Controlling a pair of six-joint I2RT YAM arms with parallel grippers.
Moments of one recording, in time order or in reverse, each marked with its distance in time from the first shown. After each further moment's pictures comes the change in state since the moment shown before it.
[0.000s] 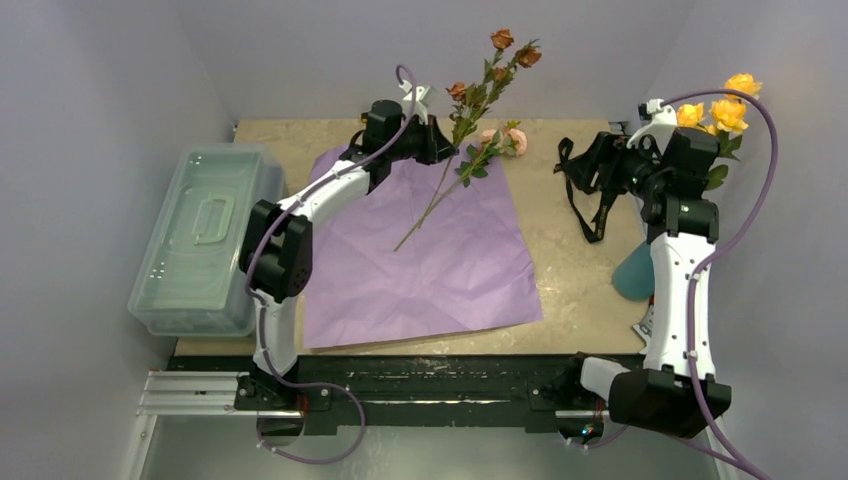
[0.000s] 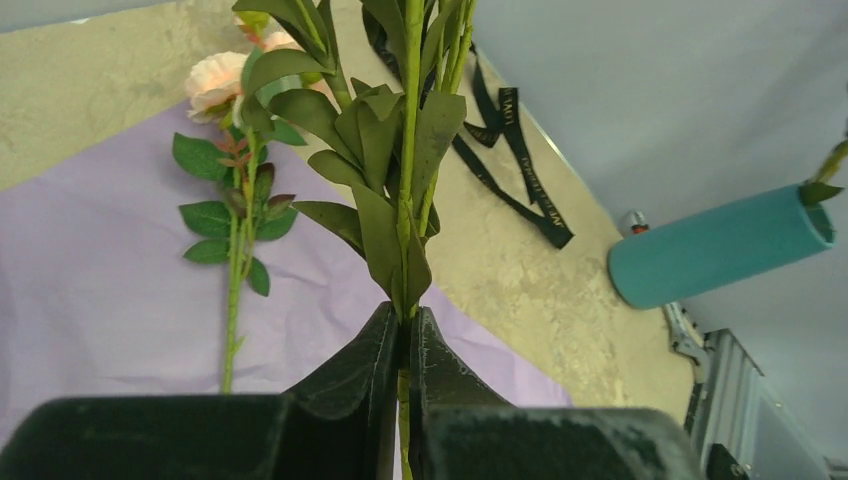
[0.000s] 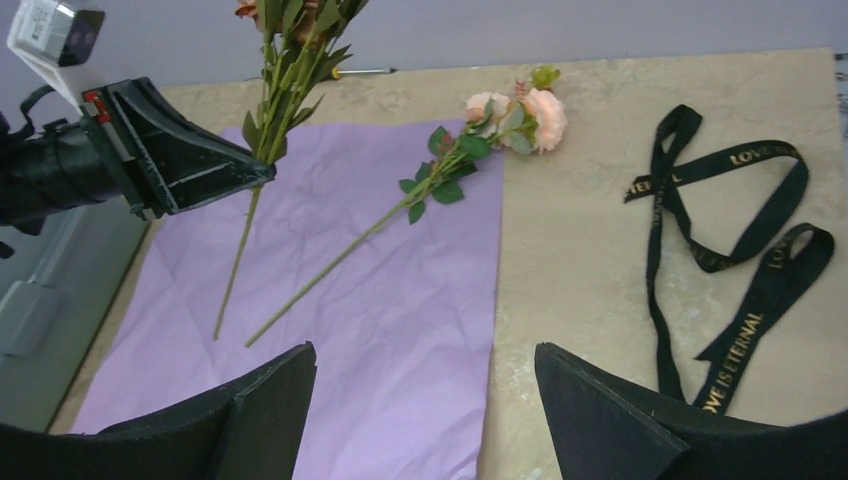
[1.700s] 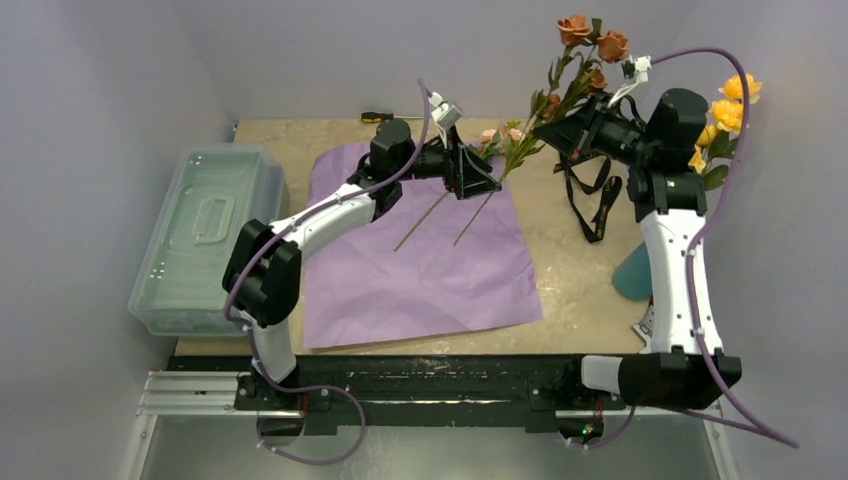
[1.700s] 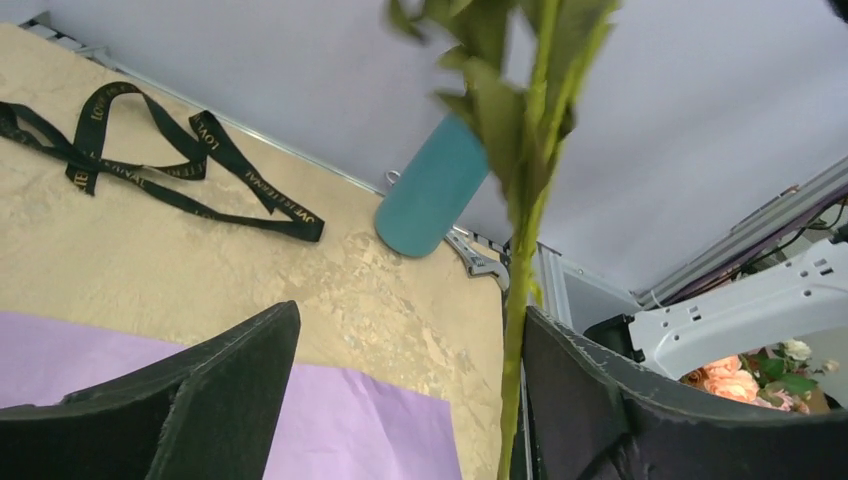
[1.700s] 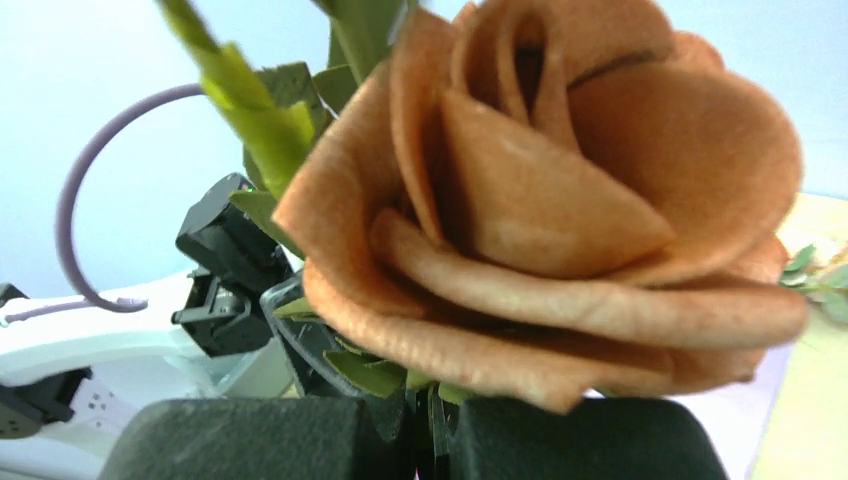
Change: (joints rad) left arm -0.140 -0.202 -0.251 0.424 0.348 -0.127; right arm 0.164 0.150 0.145 0.327 -0.391 0.353
